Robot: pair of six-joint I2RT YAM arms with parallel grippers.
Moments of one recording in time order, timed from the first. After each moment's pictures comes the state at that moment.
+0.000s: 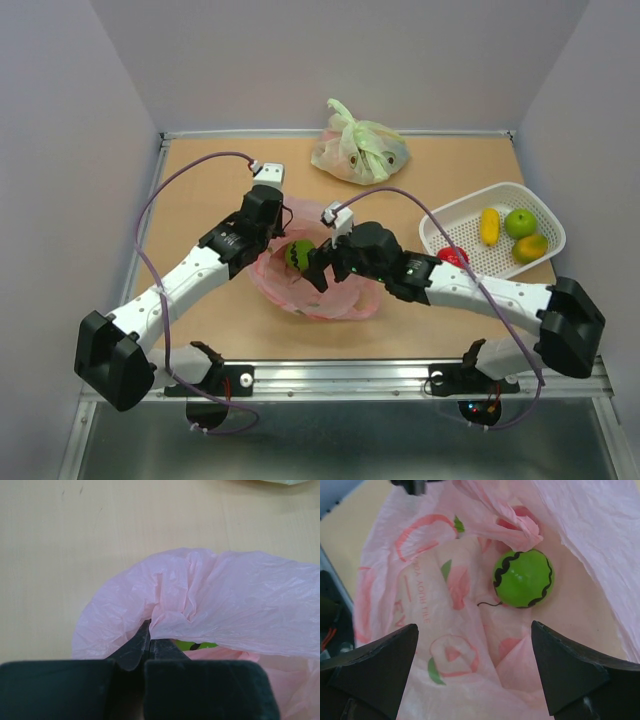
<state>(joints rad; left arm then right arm) -0.62 1.21 0.97 -0.35 -0.44 -0.26 0.98 1.30 0.90 0.04 0.03 0.23</state>
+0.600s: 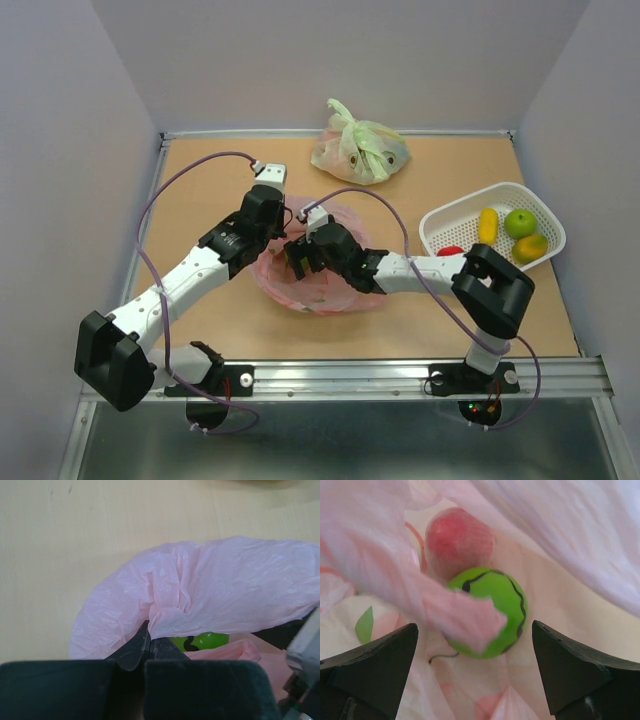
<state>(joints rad) -0.62 1.21 0.97 -0.35 -0.39 -0.26 0.98 1.73 1.01 0.26 0.24 0.20</state>
